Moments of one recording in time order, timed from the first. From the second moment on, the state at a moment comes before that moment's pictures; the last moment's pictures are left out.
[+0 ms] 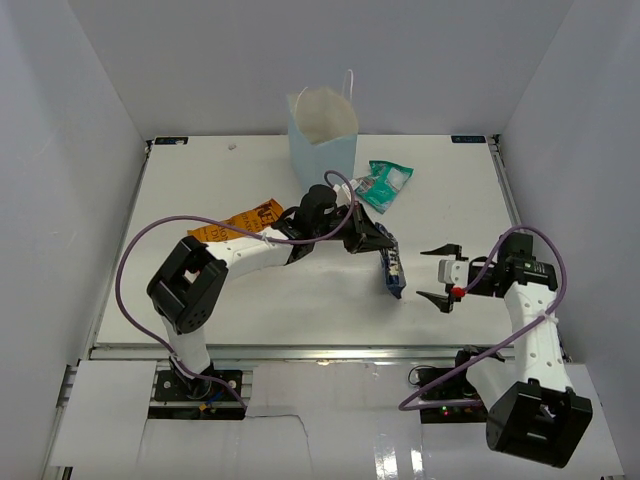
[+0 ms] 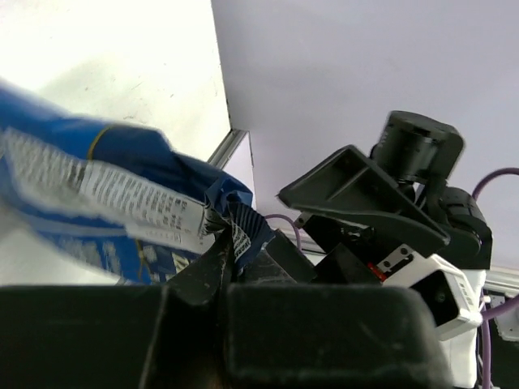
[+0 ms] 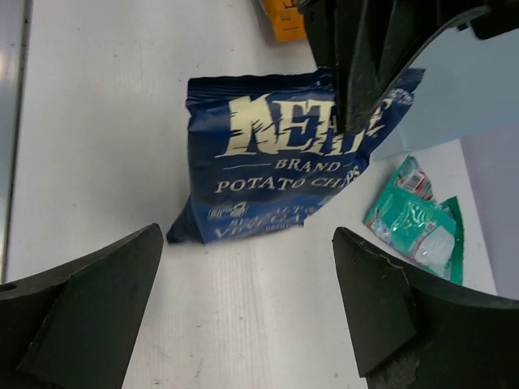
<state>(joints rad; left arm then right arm) -0.77 1.80 1.19 0.32 0.60 -1.21 -0.22 0.93 0.74 -1.17 -1.24 -1.94</state>
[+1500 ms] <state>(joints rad) -0.74 1.75 1.19 0.35 0.34 -1.49 0.34 0.99 0.49 0.19 -0.40 -0.21</state>
